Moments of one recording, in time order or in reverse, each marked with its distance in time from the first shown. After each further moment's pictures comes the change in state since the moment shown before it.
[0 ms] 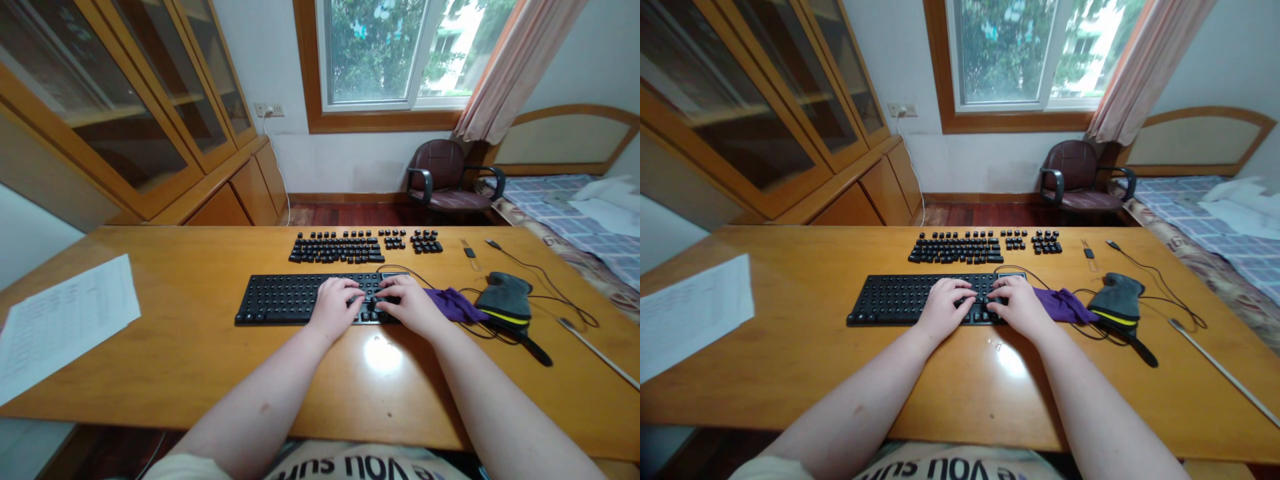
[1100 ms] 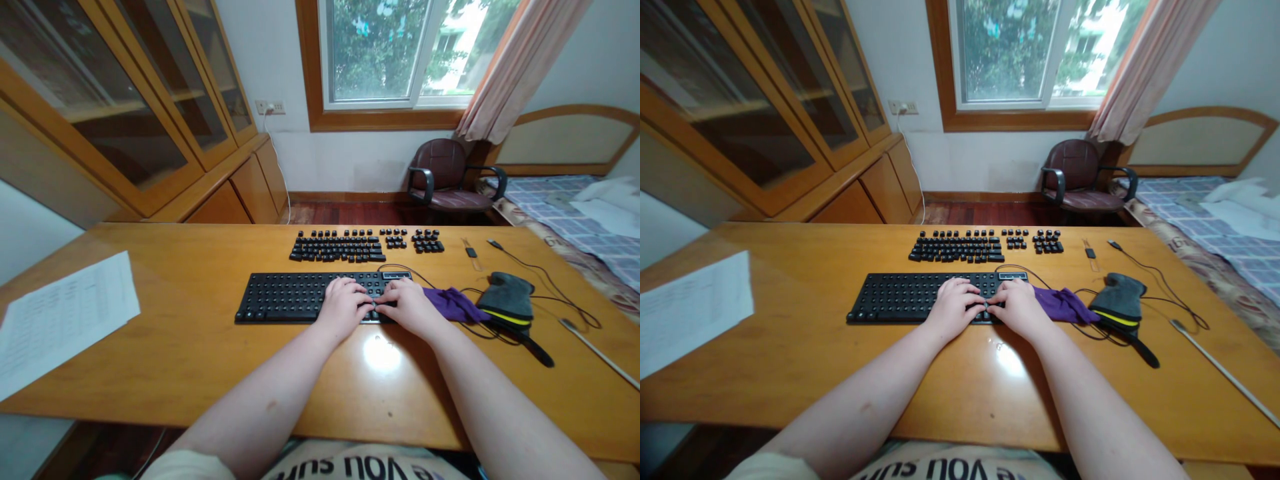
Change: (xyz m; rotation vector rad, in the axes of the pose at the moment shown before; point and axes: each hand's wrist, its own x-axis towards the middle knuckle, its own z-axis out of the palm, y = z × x) left_hand -0.001 -0.002 0.016 0.078 -0.135 0.016; right_hand 0.001 -0.007 0.000 -0.206 -0.155 0.034
